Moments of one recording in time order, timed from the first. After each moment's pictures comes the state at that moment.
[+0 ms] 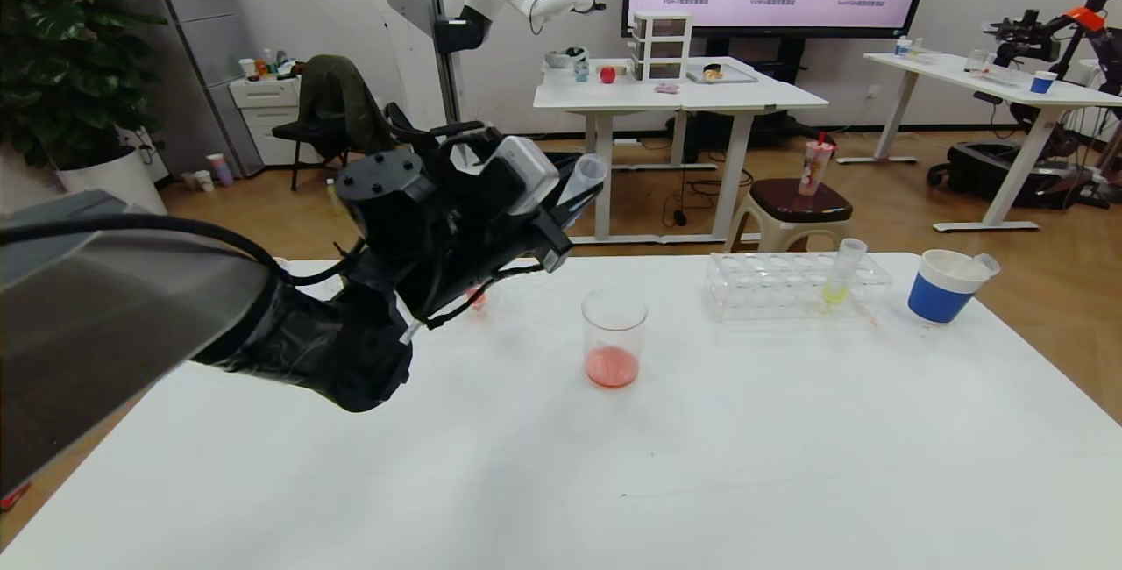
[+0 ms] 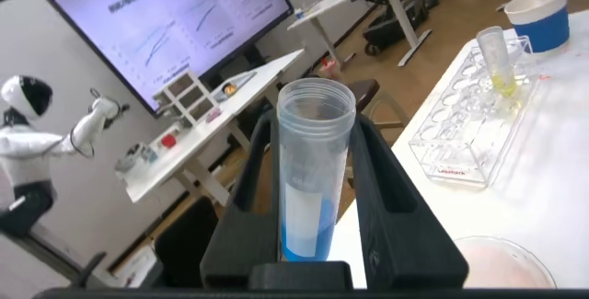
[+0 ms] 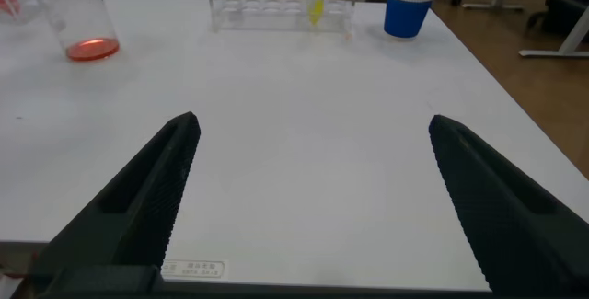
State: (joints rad) left arm -0.50 2.08 -1.11 -1.25 -0.33 0.54; right arm -0.01 0.00 0.00 0.00 0.01 0.01
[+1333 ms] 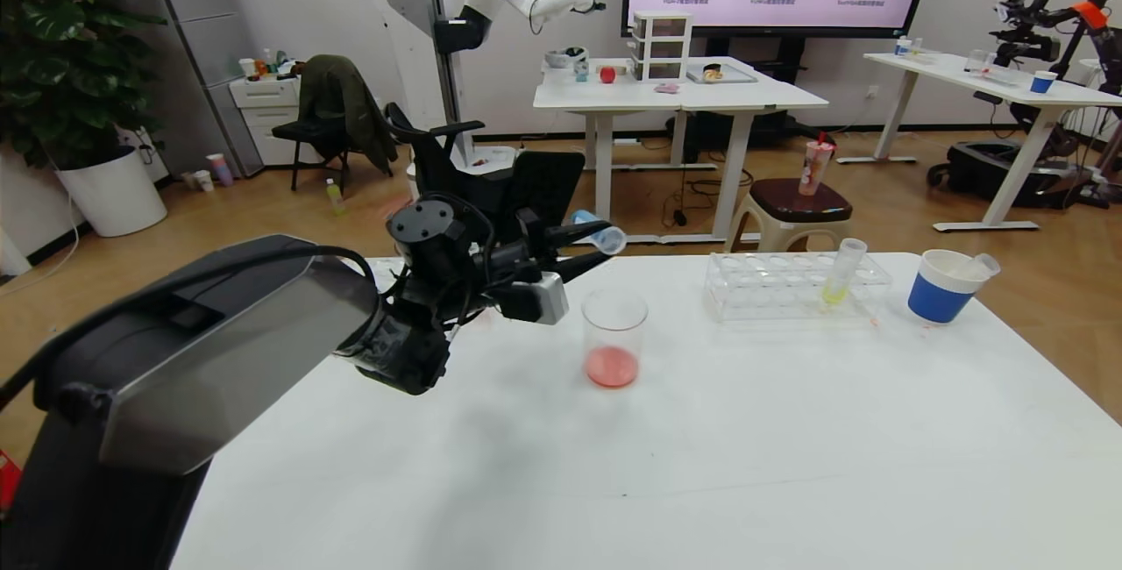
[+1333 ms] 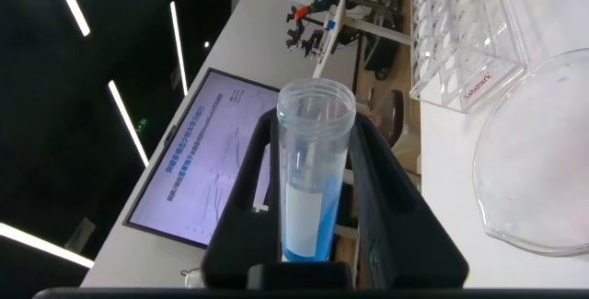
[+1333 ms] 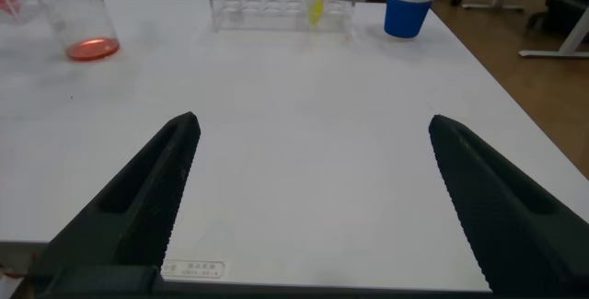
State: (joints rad) left arm -0.40 2.39 -1.34 -1.35 -0.79 1.17; right arm -0.01 0.00 0.00 0.00 0.01 0.01
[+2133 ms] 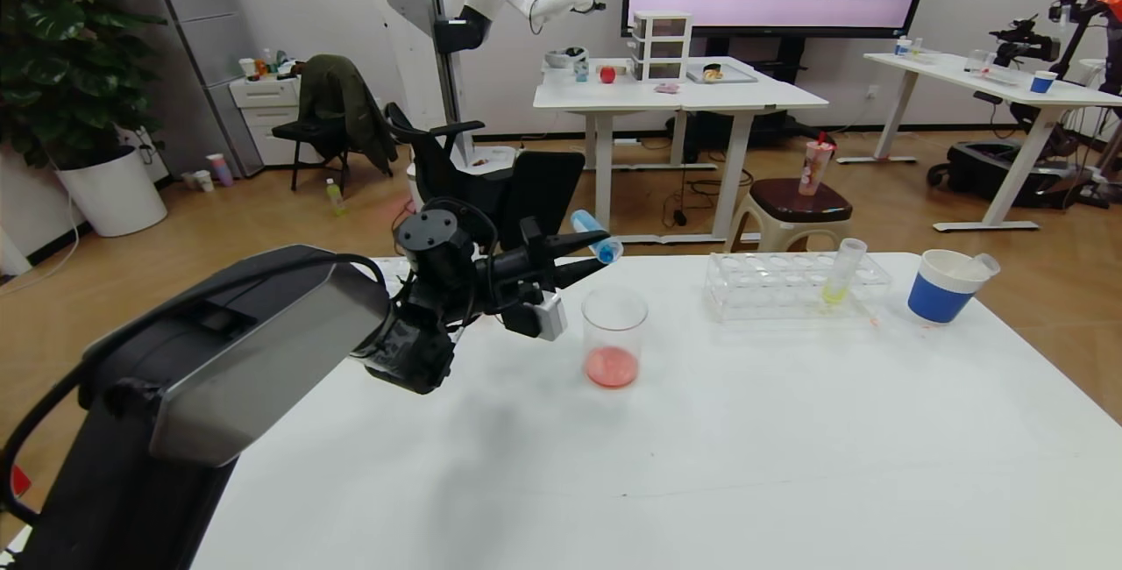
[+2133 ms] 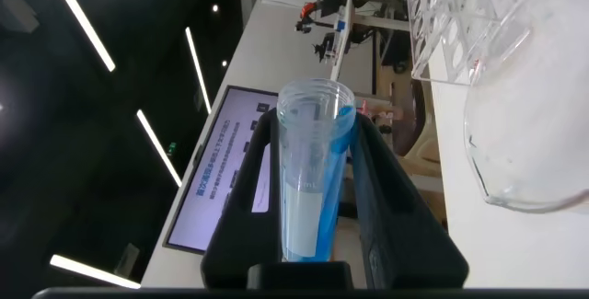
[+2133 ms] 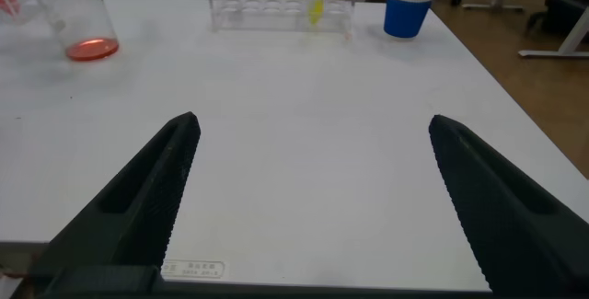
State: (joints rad) left arm -0.38 2.46 -1.40 -1.35 -0.84 1.31; right arm -0.01 0.00 0.00 0.00 0.01 0.01
